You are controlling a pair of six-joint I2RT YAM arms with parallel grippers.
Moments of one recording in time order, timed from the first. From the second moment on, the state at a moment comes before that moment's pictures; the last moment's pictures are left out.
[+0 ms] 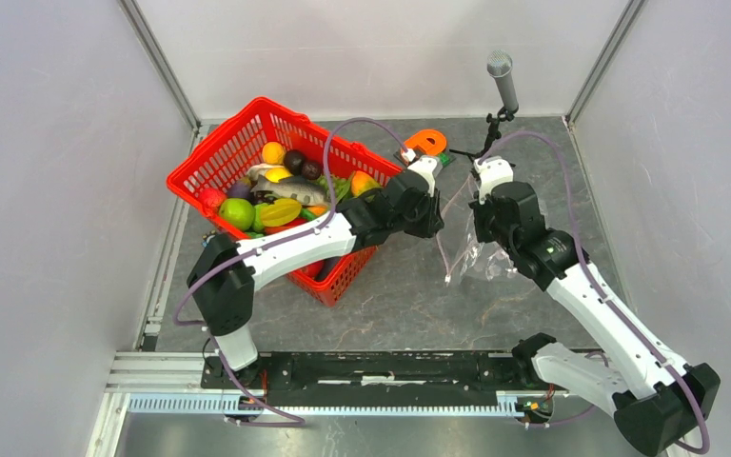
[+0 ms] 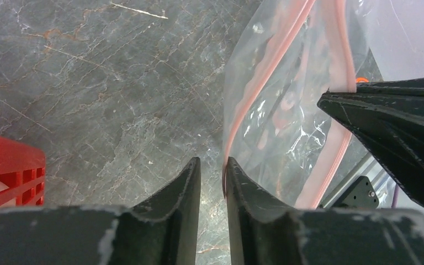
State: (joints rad) left arm -0.97 1.75 1.42 -0.25 -0.08 -0.54; right arm 0.49 0.98 0.92 -0.56 0.25 0.03
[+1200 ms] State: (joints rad) left arm -0.58 1.42 1.23 -0.23 0.05 -0.43; right arm 0.48 0.98 0.92 -0.46 0.18 0.15
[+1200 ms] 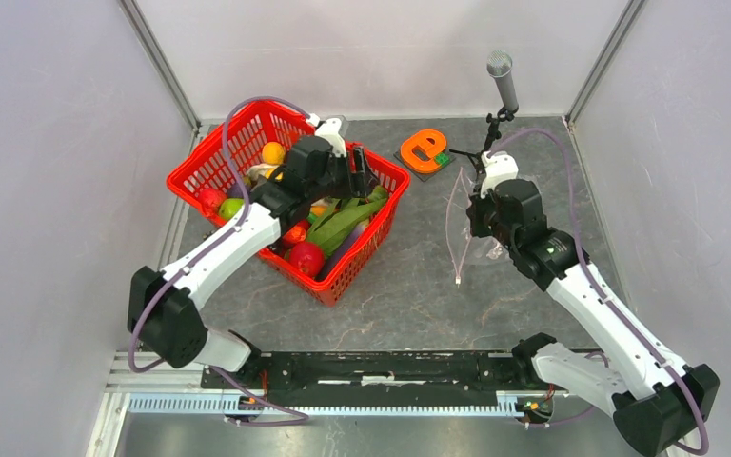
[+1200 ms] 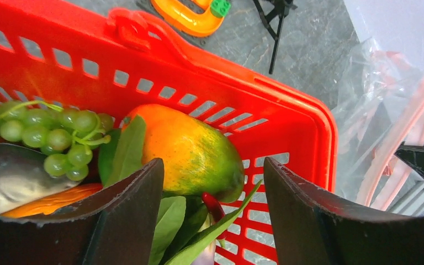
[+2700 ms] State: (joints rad) left arm -0.58 1.49 1.08 -0.05 -0.05 -0.62; right arm 0.48 0.95 0.89 -0.45 0.15 0.16
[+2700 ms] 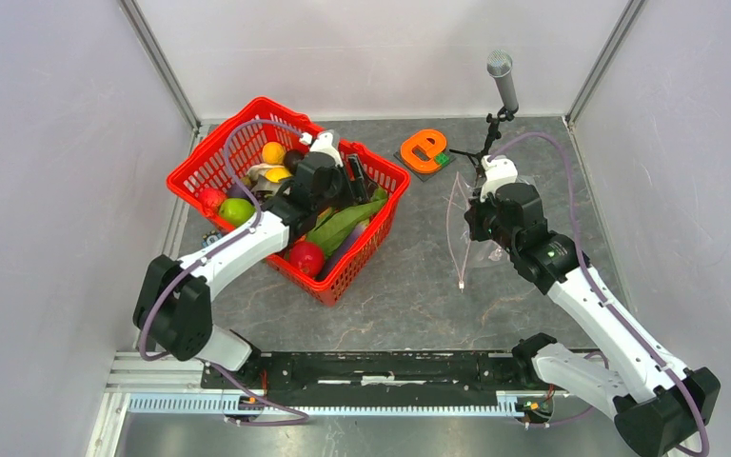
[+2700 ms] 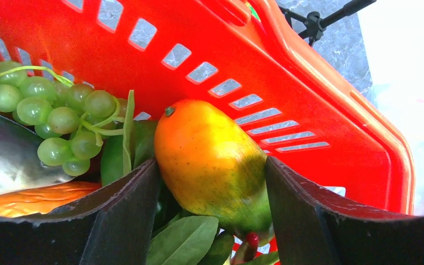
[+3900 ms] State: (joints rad) left arm -0.68 1.11 0.94 0.23 0.10 -0.59; right arm 0.48 0.91 0.85 -0.40 0.18 0.29
